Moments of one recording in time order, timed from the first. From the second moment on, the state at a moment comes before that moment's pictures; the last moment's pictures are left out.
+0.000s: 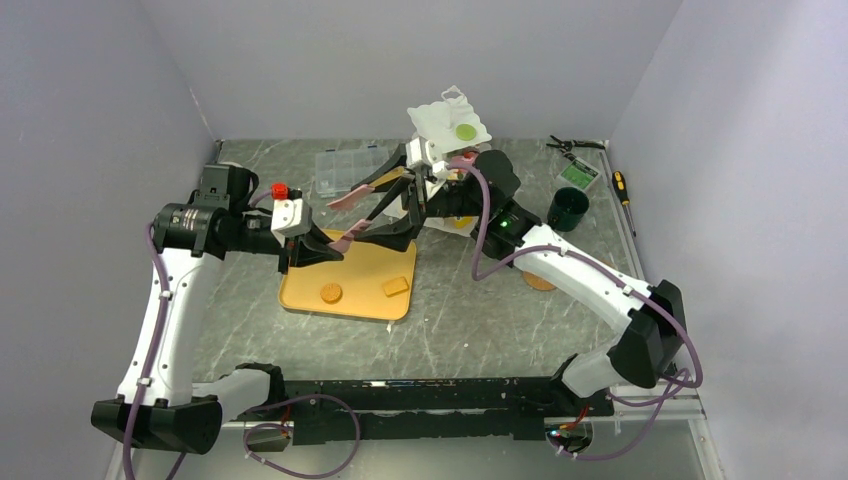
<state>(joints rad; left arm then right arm) -0.11 1.13 1.43 -1.33 1.23 1.11 0.79 1.46 1.30 0.45 -0.91 0.06</state>
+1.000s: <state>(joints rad) -0.11 1.12 1.43 -1.30 1.20 1.11 0.81 1.47 1.28 0.55 -0.90 0.08</state>
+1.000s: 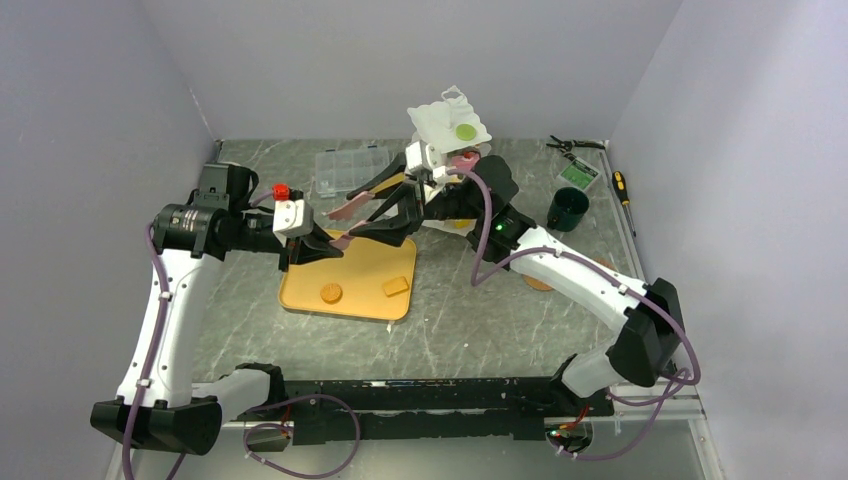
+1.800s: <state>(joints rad) -0.11 1.09 1.42 -1.22 1.18 0.99 0.81 1.44 1.23 0.50 -0.84 0.02</state>
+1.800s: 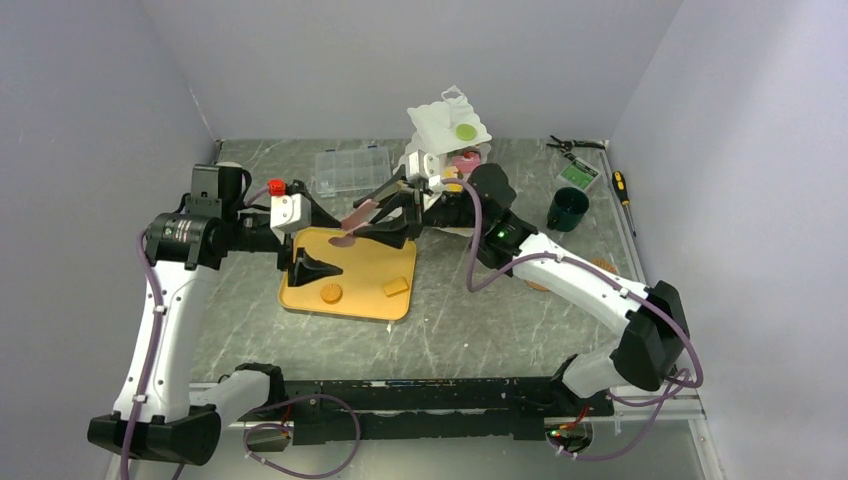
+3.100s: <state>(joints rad) 0.31 1.42 1.44 -0.70 0.60 0.22 1.06 1.87 0.96 0.90 -0.23 -0.04</state>
